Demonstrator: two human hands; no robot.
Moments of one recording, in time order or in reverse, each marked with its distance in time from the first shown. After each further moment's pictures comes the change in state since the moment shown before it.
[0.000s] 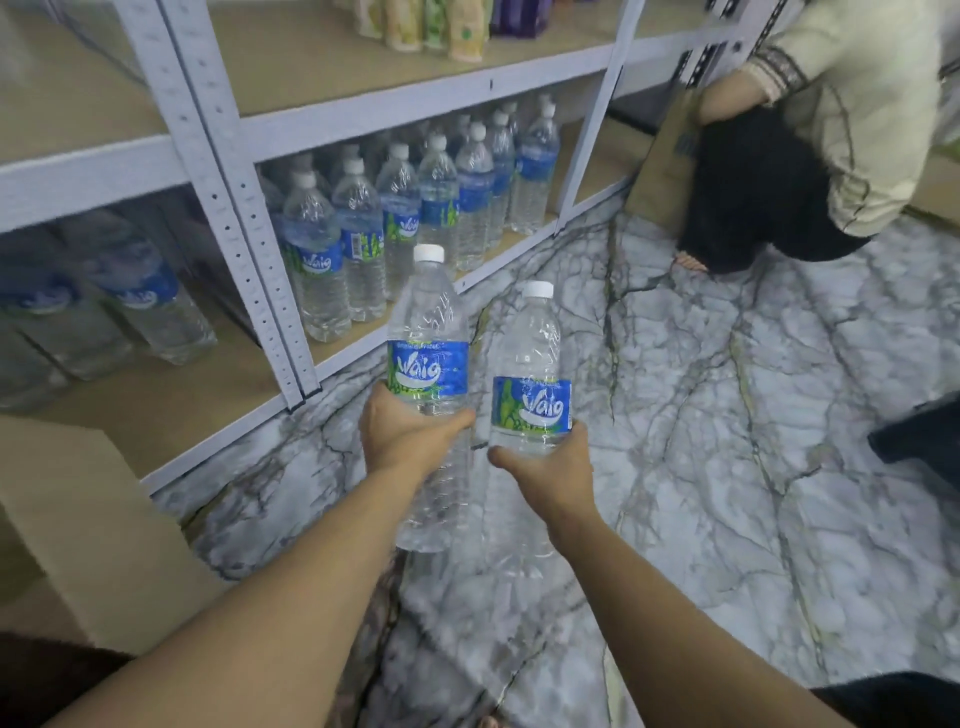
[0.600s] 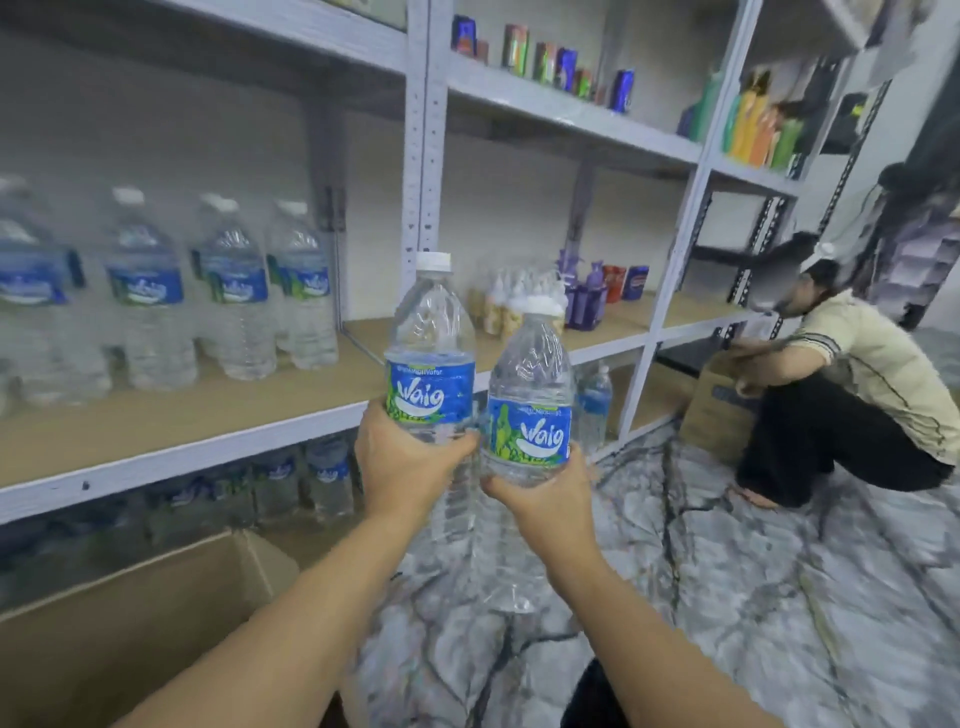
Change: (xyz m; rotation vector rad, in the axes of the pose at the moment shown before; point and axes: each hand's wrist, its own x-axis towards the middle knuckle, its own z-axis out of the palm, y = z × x) left_hand -0.103 0.147 -0.221 -0.232 0.432 0.474; right_hand -0.150 -0.208 0.000 0.208 -0.113 -0.611
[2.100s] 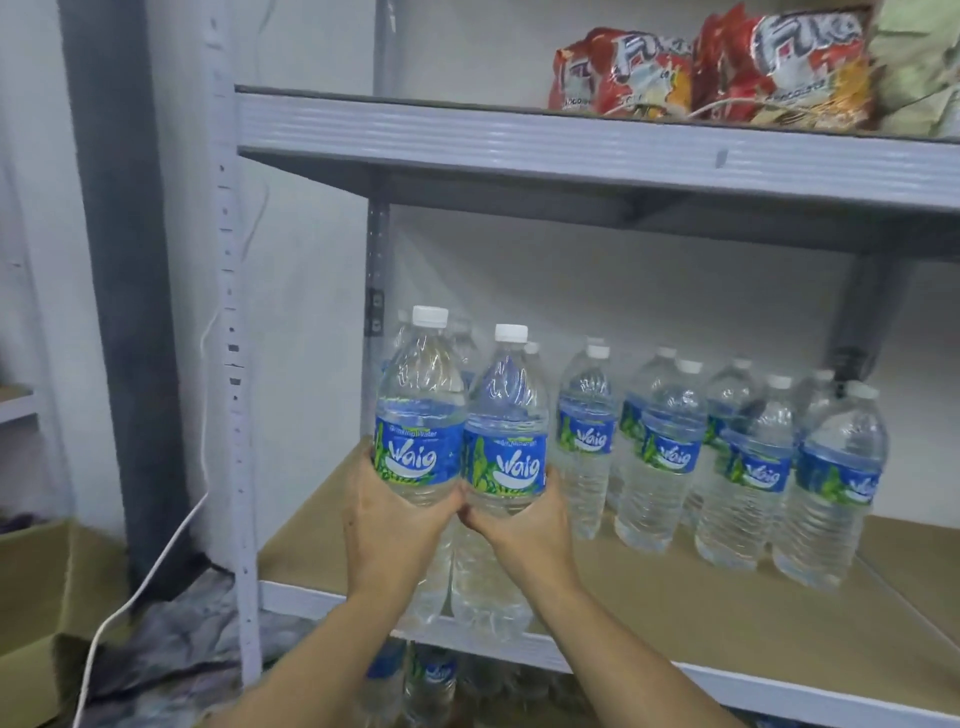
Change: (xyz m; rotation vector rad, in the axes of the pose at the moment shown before) left_hand 0.202 -0.092 -0.454 0.324 0.779 0.053; right_hand -0.121 -0.202 0.515 0.277 -0.787 -0.239
